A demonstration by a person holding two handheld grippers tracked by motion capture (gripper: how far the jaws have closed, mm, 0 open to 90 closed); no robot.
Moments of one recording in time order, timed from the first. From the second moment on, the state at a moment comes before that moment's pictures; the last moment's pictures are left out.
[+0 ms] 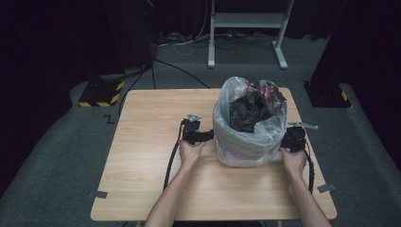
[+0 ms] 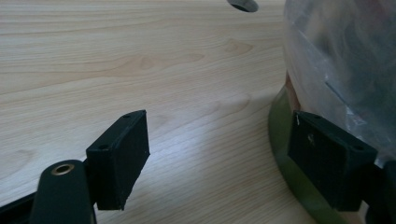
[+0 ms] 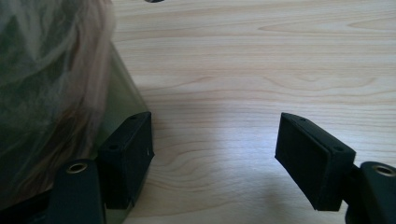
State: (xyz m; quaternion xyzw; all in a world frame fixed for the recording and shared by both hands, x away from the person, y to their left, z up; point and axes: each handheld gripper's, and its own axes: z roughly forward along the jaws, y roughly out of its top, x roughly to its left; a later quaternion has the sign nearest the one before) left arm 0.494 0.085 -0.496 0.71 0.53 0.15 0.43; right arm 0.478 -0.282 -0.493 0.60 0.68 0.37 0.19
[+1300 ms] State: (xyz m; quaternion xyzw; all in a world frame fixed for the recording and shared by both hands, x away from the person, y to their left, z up) left arm 0.461 0.126 -0.492 0.74 0.50 0.16 0.42; right arm 0.458 -0.228 -0.493 0.52 0.75 0.38 0.18
